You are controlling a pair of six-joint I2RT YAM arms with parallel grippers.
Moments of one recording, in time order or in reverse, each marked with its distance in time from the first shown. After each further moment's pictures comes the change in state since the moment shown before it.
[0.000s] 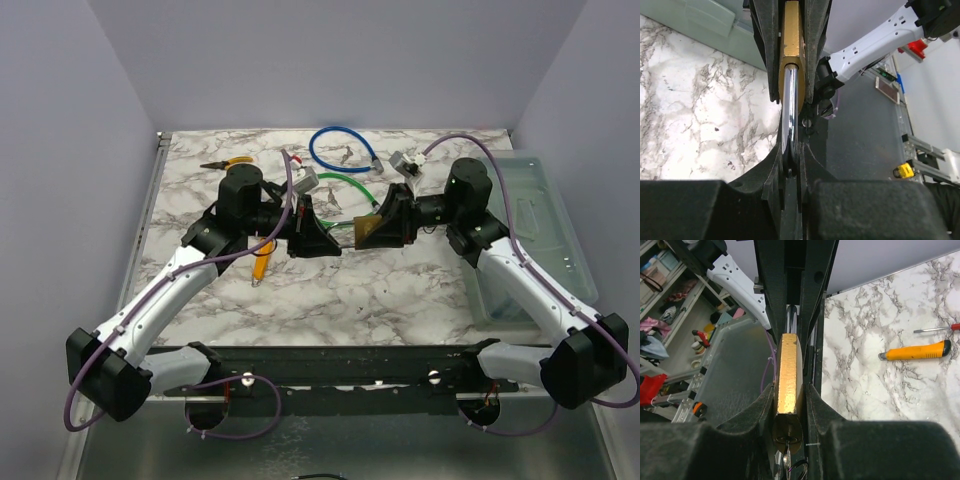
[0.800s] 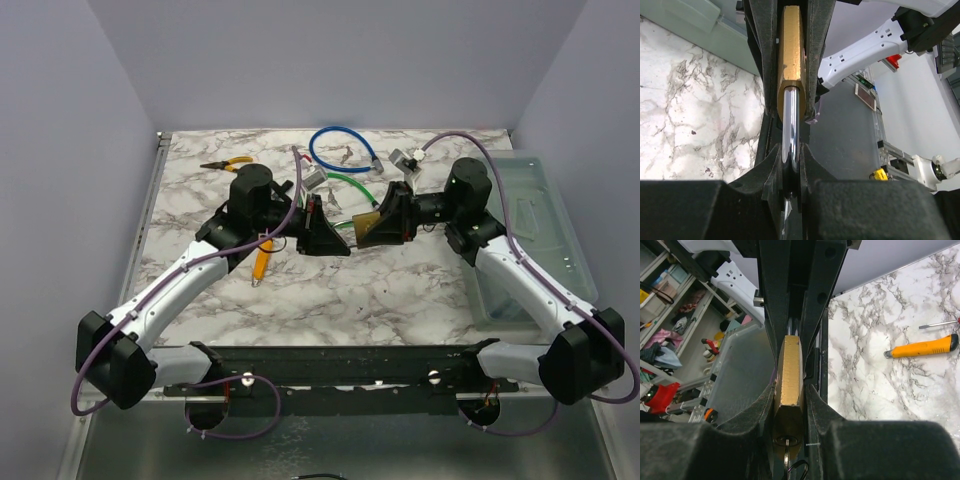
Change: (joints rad) left arm -0.026 0.068 -0.033 0.183 0.014 -0.212; right arm -0.005 0.023 -0.013 0.077 0.003 0.110
